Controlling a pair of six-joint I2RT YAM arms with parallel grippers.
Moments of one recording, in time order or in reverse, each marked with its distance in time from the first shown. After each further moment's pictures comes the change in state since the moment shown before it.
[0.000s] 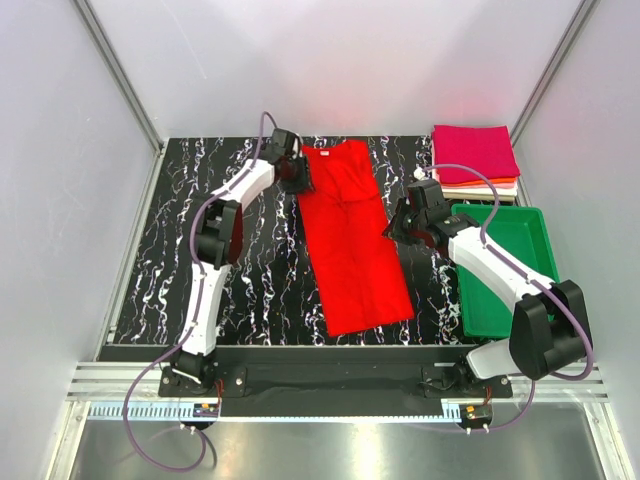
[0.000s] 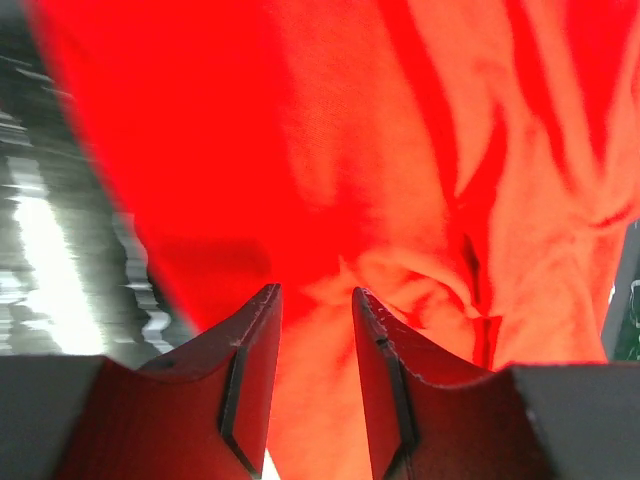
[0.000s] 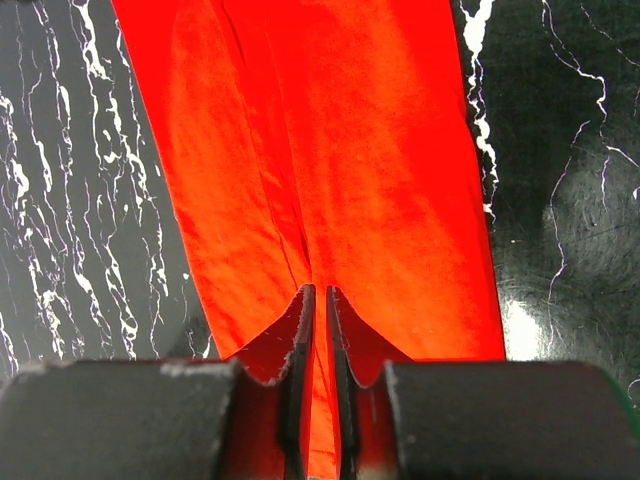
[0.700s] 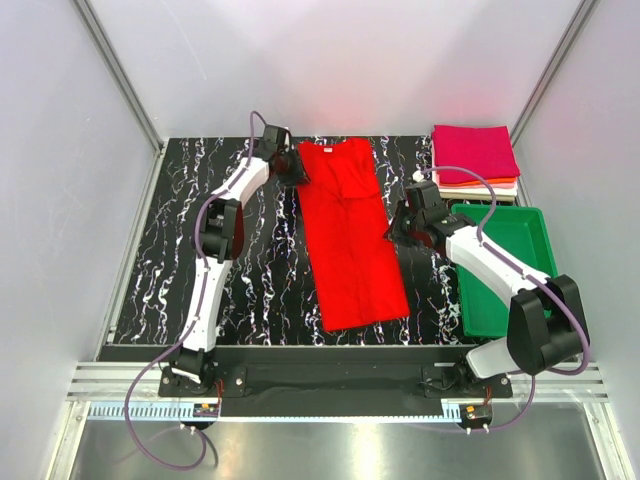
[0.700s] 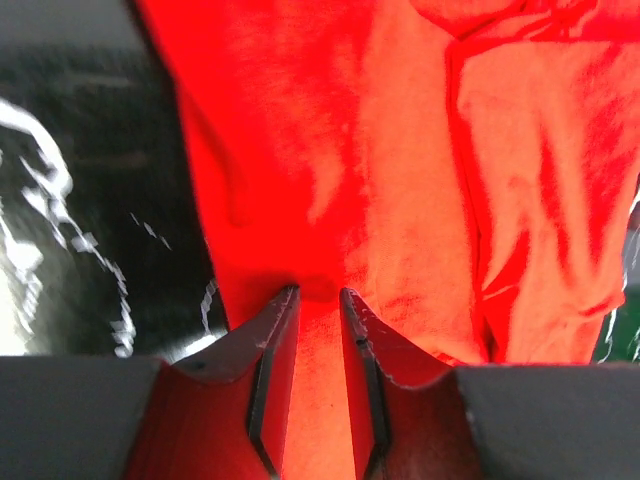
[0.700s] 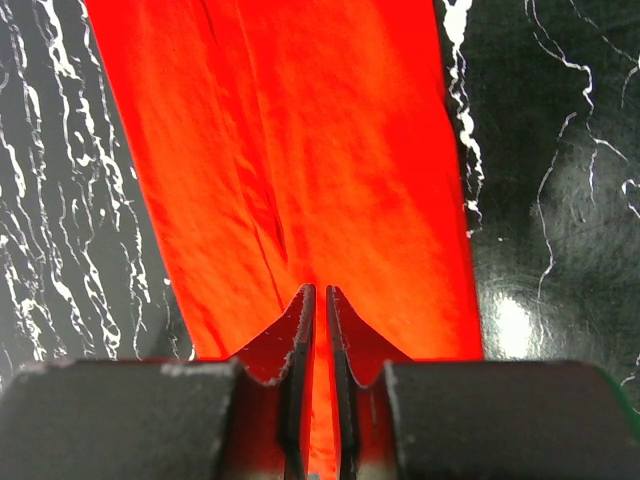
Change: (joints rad) left arm 0.070 0.155 0.190 0.032 0.045 -0.077; right arm 0.000 0.028 -0.004 0.000 0.020 0.001
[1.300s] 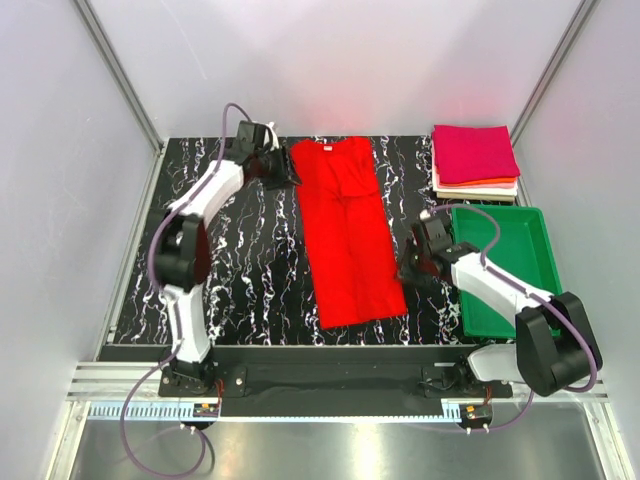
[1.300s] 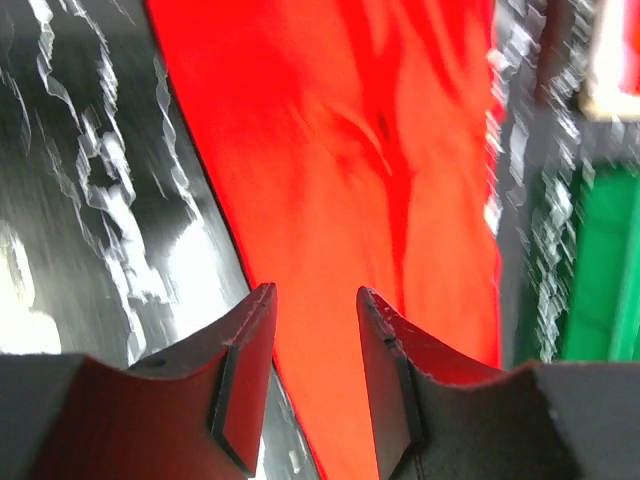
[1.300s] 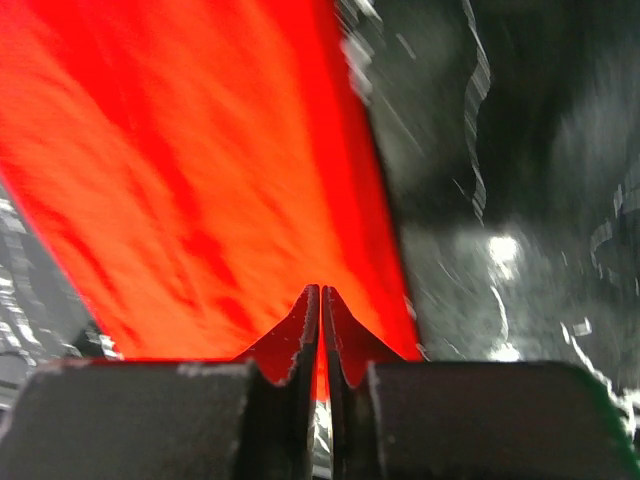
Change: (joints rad) left arm 0.008 -0.514 -0.507 0.021 0.084 0.066; right arm 0.000 -0.113 -0.255 -0.045 -0.031 0.048
